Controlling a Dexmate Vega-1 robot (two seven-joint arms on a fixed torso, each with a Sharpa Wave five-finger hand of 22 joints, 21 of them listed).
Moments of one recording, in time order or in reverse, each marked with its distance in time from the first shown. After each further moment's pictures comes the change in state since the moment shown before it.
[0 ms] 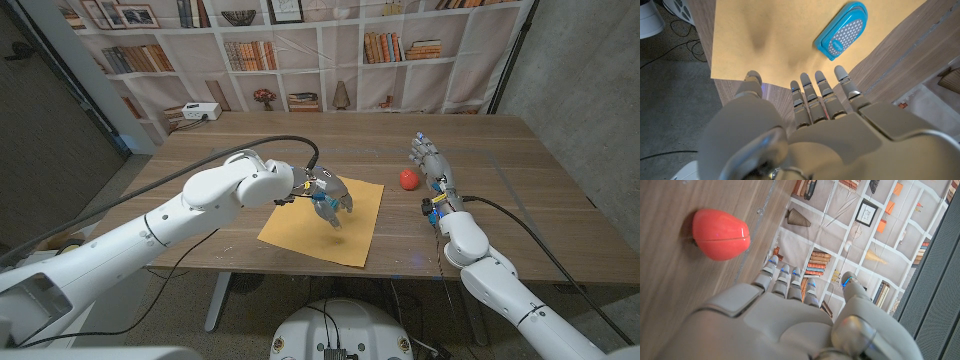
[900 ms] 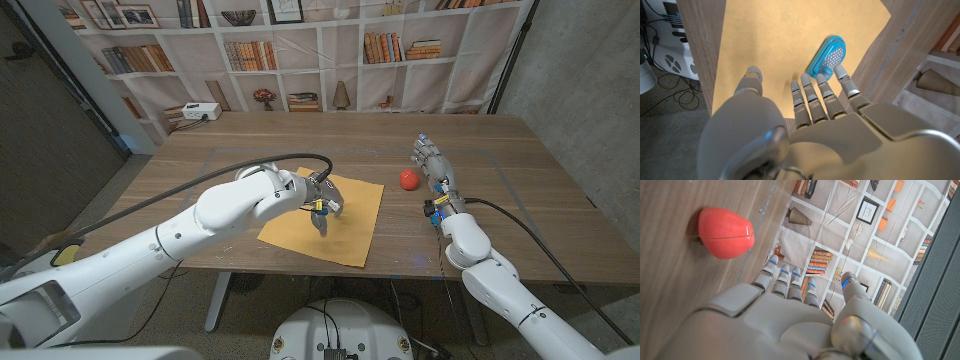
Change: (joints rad) left arm 0.018 -0.041 0.076 -0.101 0.378 0.047 -0.266; left_hand 0.080 -0.031 -0.007 -0.051 0.049 0.001 -0.023 0.004 0.005 -0.032 -0.029 0.011 0.014 -0.059 0.005 0.009 0.000 0.023 -0.030 -0.030 0.000; right arm 0.009 0.010 0.002 0.035 0.014 0.026 0.021; right_hand -0.008 0.008 0.000 0.000 0.000 0.000 0.000 0.000 0.000 0.000 0.000 0.000 0.000 0.000 0.000 0.000 0.005 0.004 -0.004 0.000 0.000
